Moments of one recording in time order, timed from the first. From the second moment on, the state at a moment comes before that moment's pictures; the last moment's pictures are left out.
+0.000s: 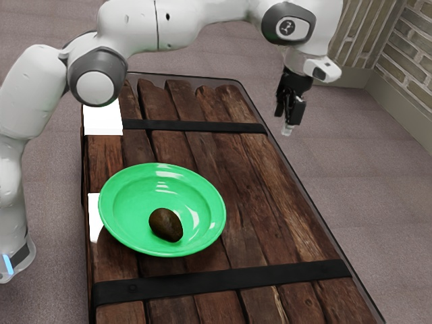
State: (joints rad) arm 0.07 0.45 -0.17 -0.96 0.01 1.41 0.15
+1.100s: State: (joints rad) arm 0.01 -0.19 -0.35 -2.02 -0.01 1.66 0.86
